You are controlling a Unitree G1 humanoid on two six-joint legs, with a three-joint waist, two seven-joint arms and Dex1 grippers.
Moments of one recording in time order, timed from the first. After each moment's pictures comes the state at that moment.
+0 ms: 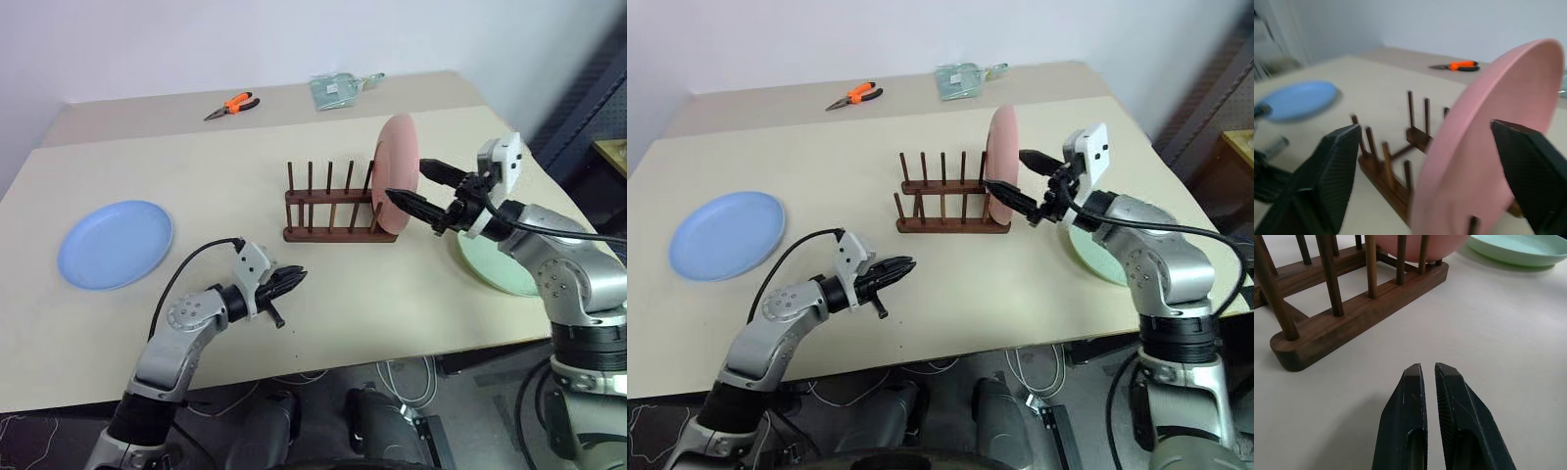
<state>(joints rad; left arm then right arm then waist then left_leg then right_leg) -0.14 0.39 -0.14 -0.24 -0.27 0.39 -0.71 -0.43 -0.75 -0.16 -0.18 0.60 0.53 0.80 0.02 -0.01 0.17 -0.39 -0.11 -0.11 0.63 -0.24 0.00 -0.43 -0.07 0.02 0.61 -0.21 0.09</state>
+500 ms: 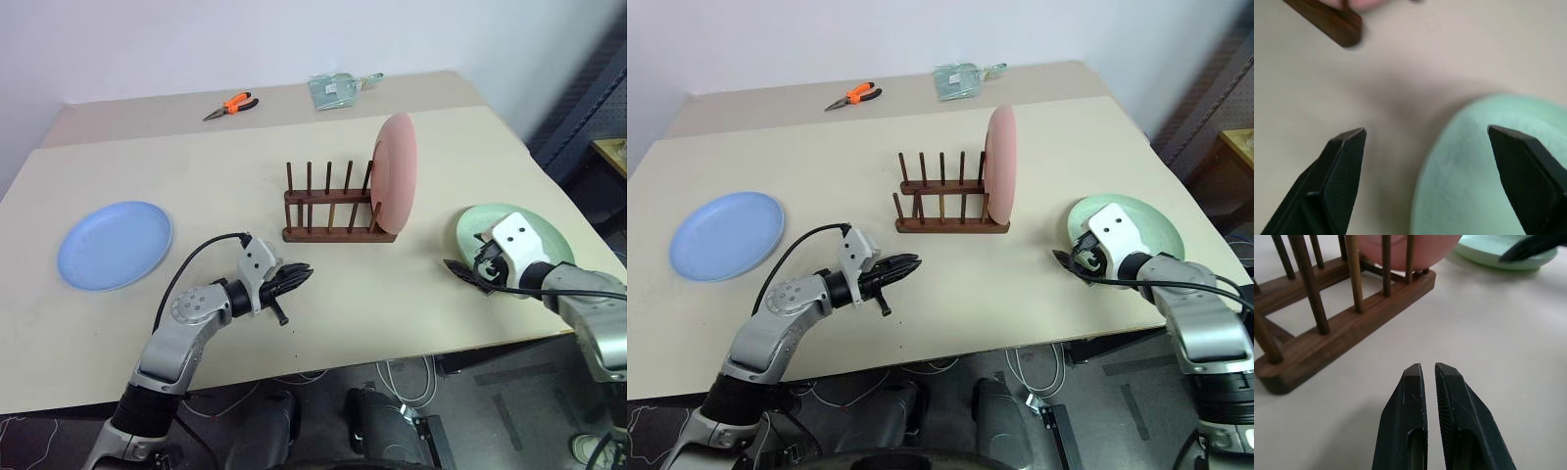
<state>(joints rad) -0.18 0.39 -0.16 -0.22 -0.27 0.38 -0.74 -0.13 -0.83 -0.12 -0.16 0.22 0.58 0.59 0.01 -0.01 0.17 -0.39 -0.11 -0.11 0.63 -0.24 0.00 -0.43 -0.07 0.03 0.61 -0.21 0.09</state>
